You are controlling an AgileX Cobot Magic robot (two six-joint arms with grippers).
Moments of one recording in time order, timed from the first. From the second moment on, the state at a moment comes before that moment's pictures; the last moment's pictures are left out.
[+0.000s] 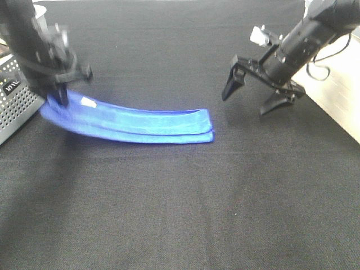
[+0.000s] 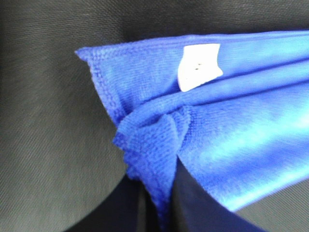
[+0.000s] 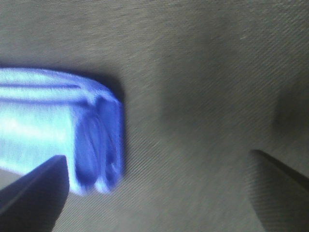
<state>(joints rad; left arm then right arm) -0.18 2.14 -1.72 -0.07 1.06 -0.15 0.12 2.19 -1.63 0.50 0.89 -0.17</state>
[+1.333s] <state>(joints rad) -0.50 2.29 -1.88 -0.54 0.68 -0.28 0.12 2.04 -1.63 0.36 0.97 0.01</state>
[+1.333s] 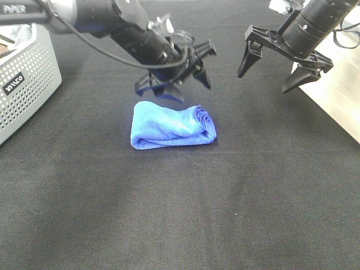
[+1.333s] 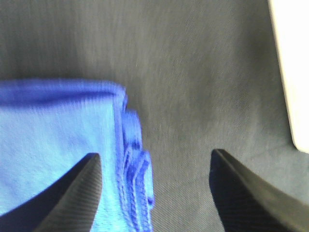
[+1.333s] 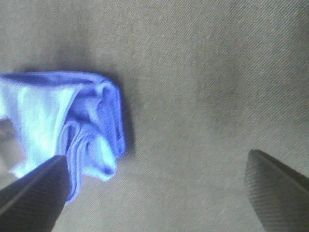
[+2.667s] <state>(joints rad) -0.31 2.12 -1.88 -0.27 0.91 -0.26 0.22 2.30 -1.53 1.09 0.93 -0.63</state>
